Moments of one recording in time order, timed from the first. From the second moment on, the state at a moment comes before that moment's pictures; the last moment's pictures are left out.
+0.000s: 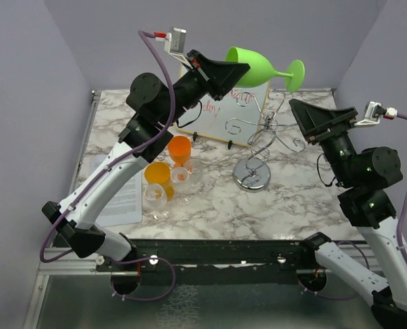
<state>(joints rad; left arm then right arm) -0.73 1.42 1.73 0.16 0.20 -0.68 0.44 0.72 1.08 -0.01 0.03 0.98</state>
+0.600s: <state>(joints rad) -0.88 1.41 1.57 0.44 0.21 -0.75 0.44 0.85 1.05 0.32 0.11 1.29</state>
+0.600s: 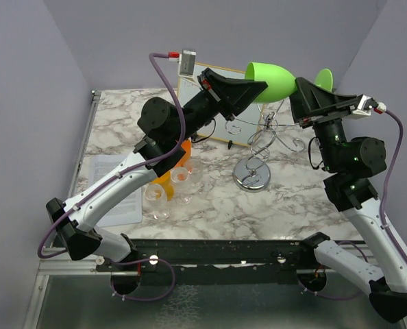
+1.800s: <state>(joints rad) -0.90 1.31 1.38 0.58 0.15 -0.75 0.44 0.92 1.04 0.47 0.10 1.32</state>
